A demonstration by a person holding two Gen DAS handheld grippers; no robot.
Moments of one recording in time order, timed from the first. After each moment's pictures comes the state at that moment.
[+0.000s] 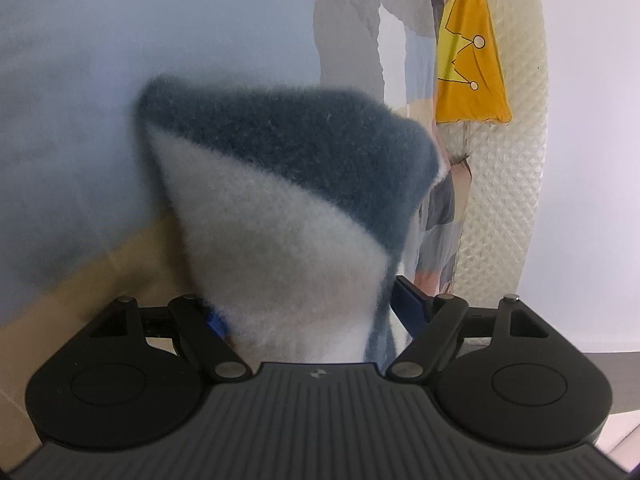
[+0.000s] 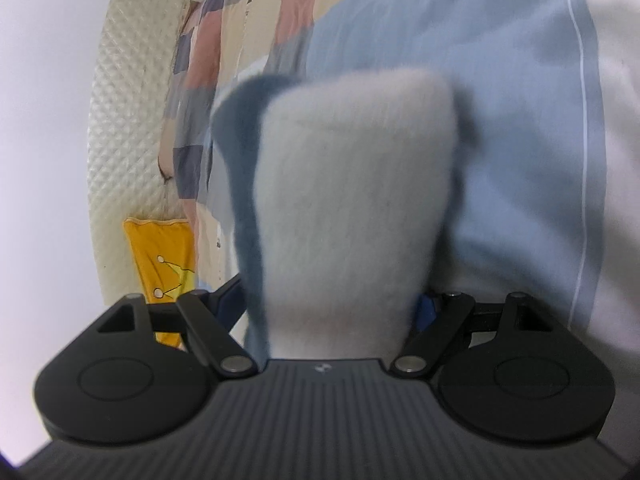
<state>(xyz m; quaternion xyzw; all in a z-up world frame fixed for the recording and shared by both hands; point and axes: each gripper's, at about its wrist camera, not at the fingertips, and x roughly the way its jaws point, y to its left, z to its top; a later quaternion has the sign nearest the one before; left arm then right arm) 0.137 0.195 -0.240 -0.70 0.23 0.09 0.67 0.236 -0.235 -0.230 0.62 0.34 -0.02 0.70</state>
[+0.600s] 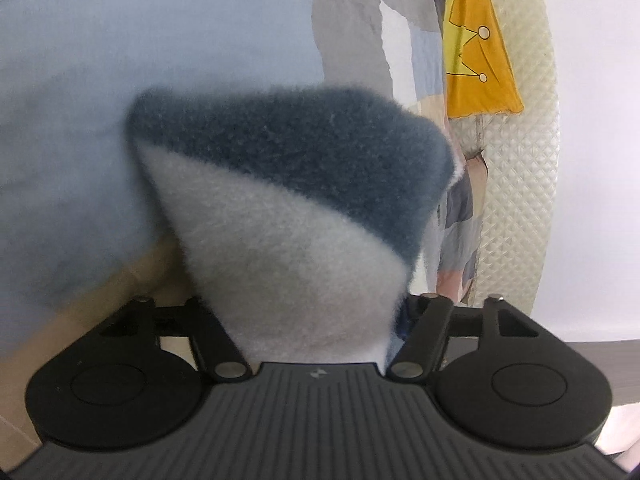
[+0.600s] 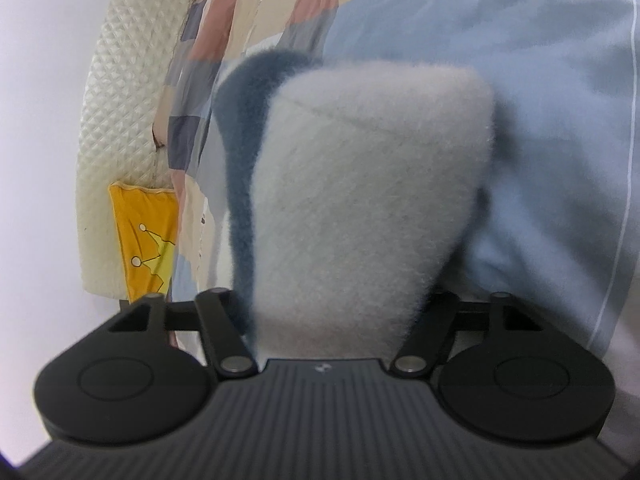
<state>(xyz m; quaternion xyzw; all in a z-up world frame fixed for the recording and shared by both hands) 0.157 0.198 -0.240 -0.66 0.26 0.10 0.69 0.249 -0.233 -0.226 0.57 0.36 0.01 0.73</state>
